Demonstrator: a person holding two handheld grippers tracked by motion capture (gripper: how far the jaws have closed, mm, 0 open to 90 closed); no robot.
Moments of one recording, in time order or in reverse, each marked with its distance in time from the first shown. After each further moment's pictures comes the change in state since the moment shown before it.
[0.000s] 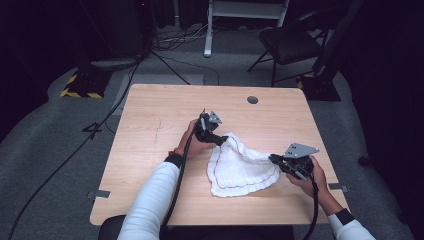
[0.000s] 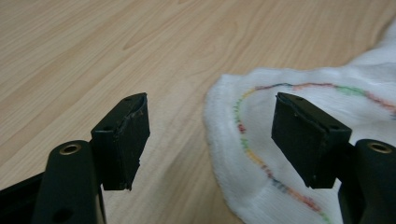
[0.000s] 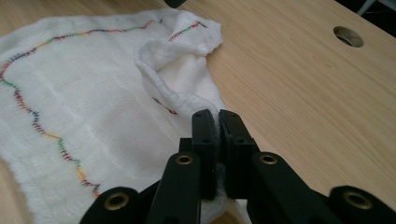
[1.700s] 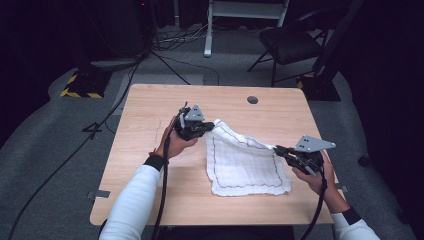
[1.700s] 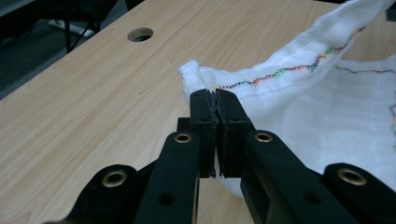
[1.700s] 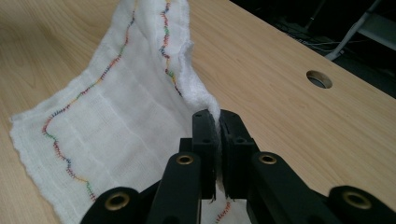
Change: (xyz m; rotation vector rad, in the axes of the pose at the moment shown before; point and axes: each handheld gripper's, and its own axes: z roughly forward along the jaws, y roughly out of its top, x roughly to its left) left arm -0.005 -0.002 -0.110 -0.177 -0.054 0.102; right arm -0.003 0.030 -0.038 -0.124 -0.003 0.023
